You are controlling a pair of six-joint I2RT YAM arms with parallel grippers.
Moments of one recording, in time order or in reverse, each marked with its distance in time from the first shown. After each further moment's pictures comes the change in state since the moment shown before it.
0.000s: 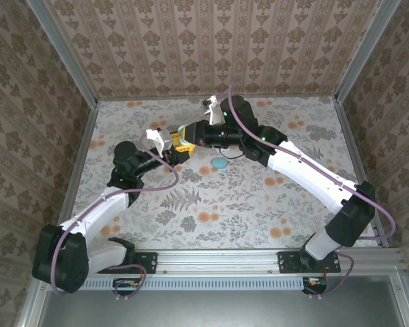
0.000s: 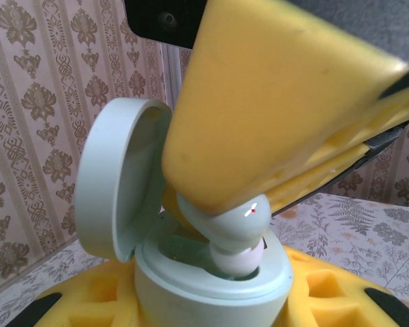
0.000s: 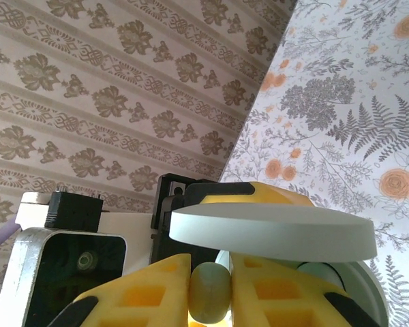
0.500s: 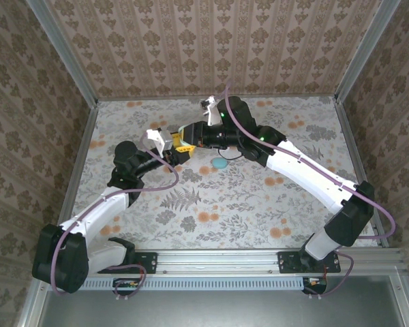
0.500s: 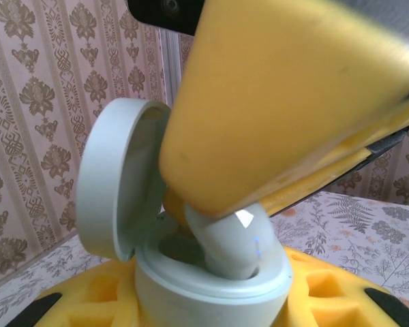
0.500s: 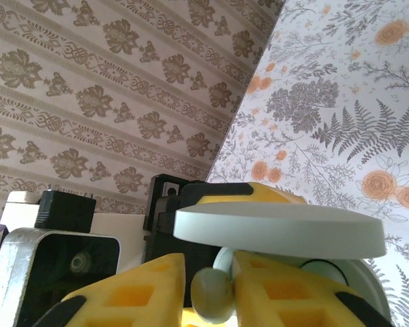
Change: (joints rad) left arm -0.002 0.000 0.000 -0.011 -0.003 0.000; right arm 0.015 0.005 0.026 -0.045 0.057 -0.028
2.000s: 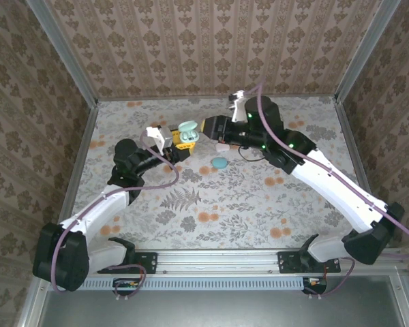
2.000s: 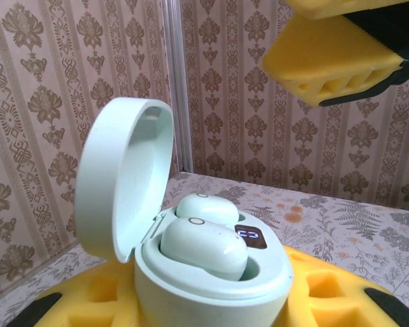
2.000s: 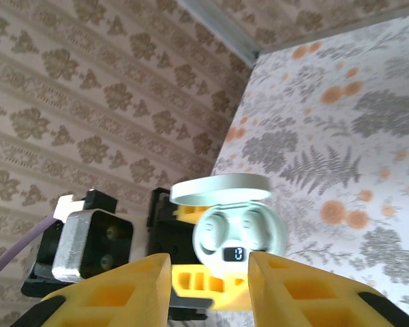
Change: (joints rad) left arm -0.004 0.019 0.031 0.001 -0.013 0.000; right arm -0.068 -0.220 -0.097 -0.048 0.135 -0.002
